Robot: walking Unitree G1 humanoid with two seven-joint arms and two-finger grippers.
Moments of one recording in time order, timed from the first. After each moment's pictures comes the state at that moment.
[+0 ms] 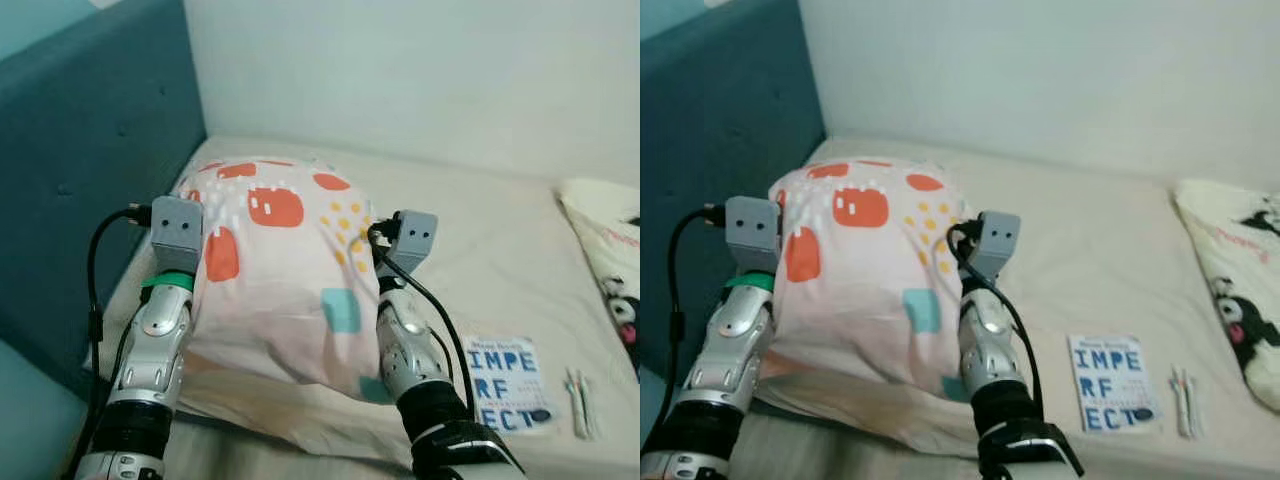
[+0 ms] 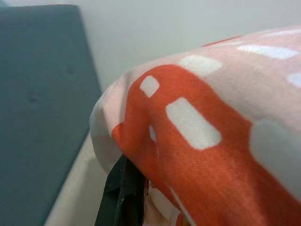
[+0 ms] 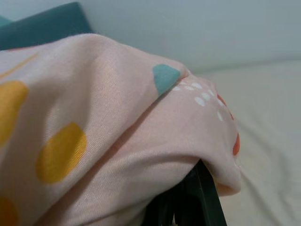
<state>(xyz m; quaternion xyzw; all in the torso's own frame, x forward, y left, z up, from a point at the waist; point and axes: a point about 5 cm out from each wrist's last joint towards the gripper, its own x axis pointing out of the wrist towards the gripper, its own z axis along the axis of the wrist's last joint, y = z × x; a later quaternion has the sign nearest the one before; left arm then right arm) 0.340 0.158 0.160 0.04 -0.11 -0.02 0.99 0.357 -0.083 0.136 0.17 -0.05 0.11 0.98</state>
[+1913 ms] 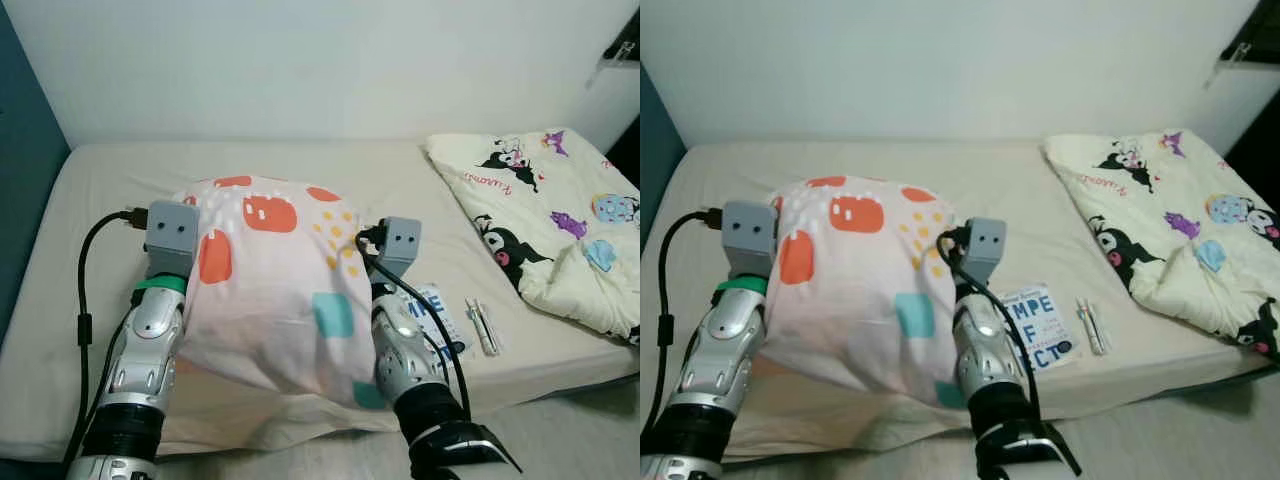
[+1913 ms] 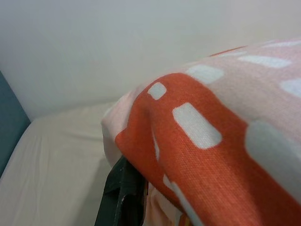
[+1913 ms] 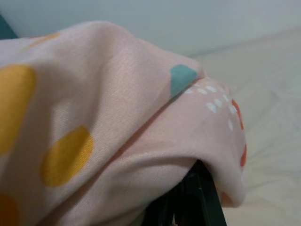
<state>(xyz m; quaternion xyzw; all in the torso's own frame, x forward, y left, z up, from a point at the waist) 0.338 0.166 0.156 0.06 -0.09 -0.01 0.99 0.356 -0.074 0.124 0.17 -0.01 0.13 0.98</state>
